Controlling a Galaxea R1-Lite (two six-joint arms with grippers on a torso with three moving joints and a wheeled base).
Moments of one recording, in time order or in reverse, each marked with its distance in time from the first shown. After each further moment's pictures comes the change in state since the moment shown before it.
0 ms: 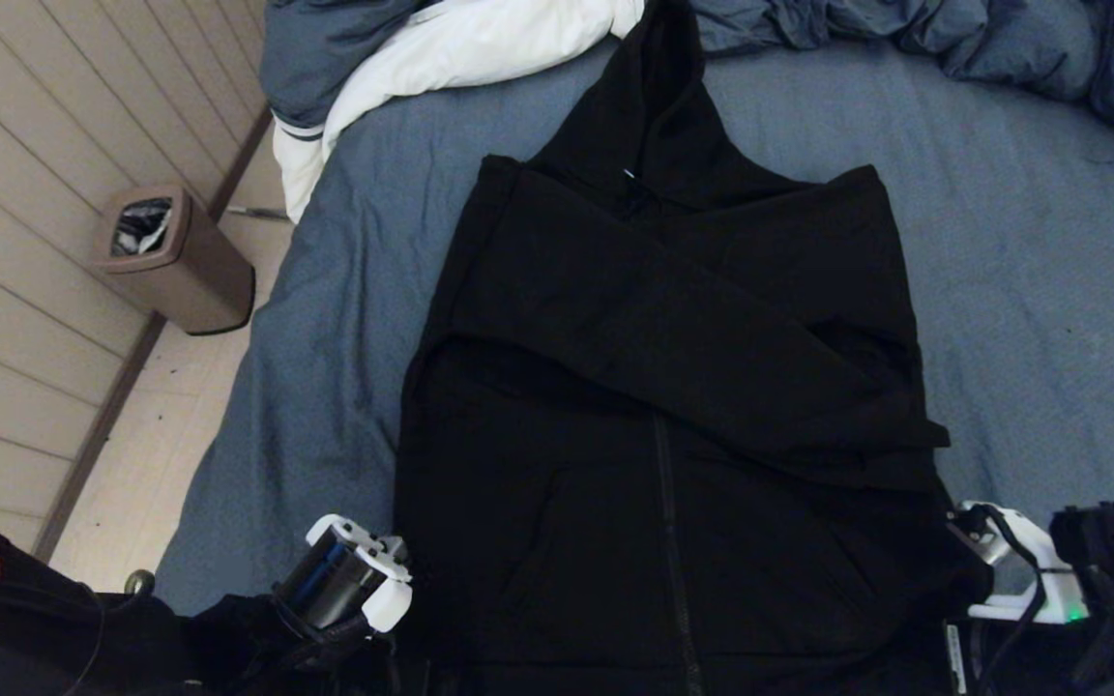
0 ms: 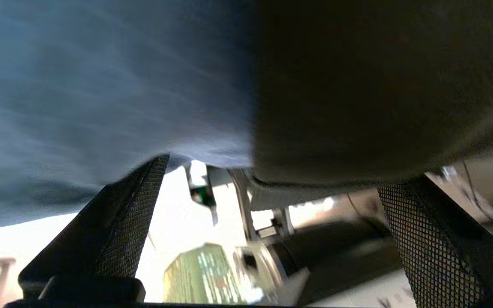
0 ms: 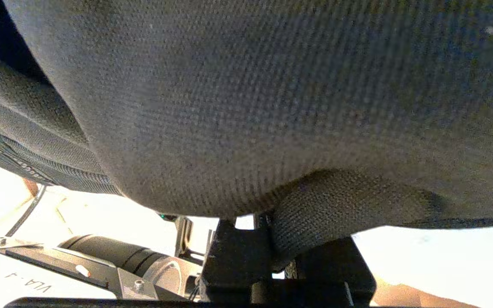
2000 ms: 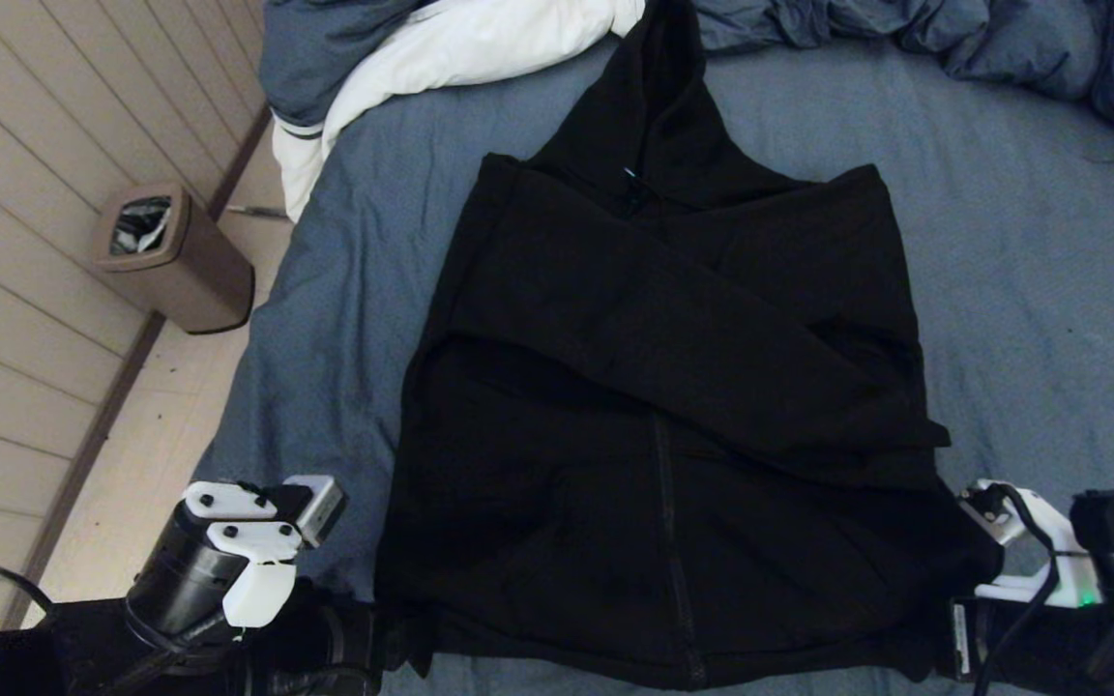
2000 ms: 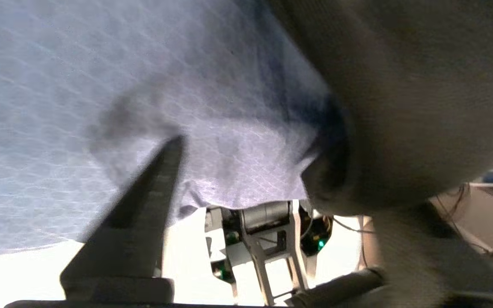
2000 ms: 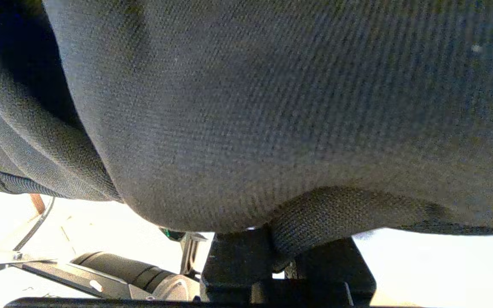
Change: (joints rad) left arm -0.011 -0.273 0.054 -0.057 0.130 0.109; right arm 0.016 -0.052 -0.030 0.012 0.001 0.024
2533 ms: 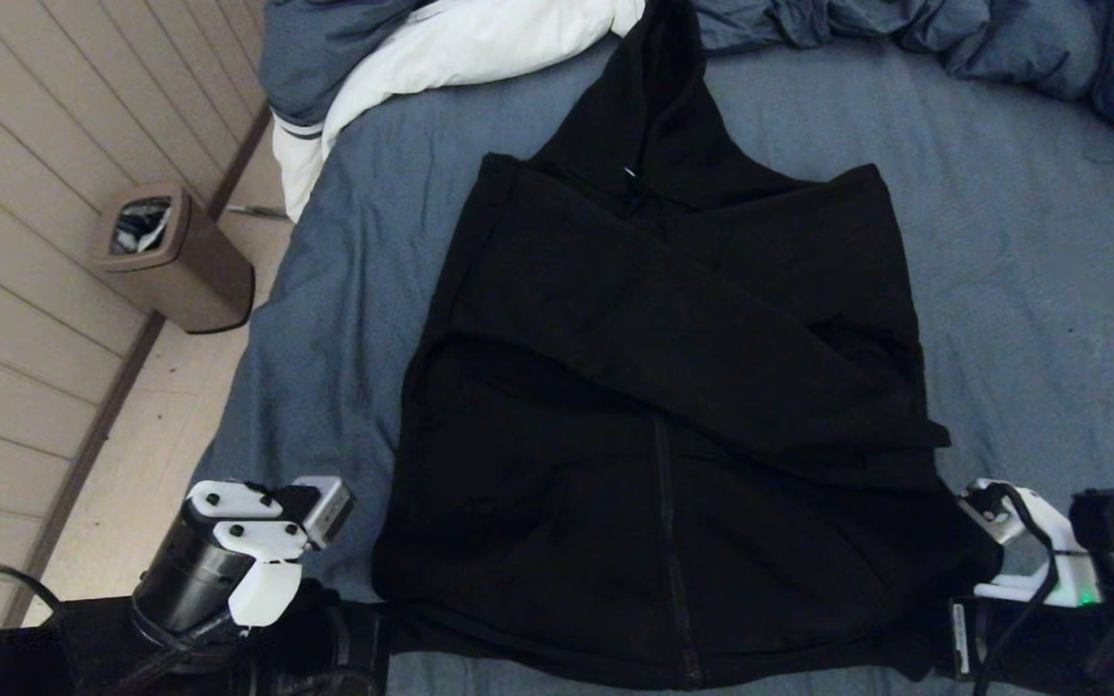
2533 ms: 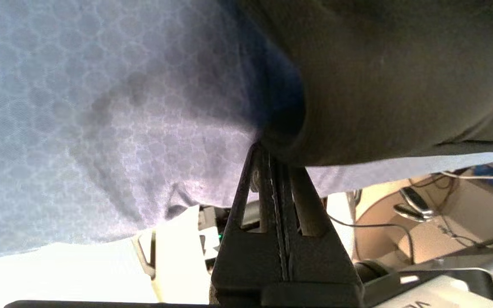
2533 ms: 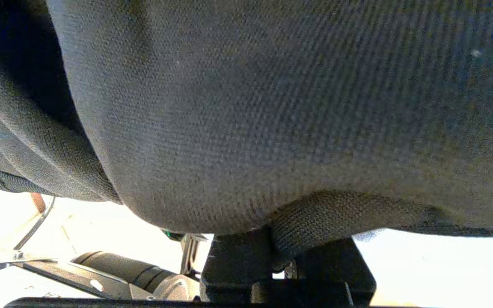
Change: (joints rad) left arm -0.003 0.000 -0.006 0.004 -0.027 -0.002; right arm -0.001 0.001 -0.002 0.000 0.000 -0.001
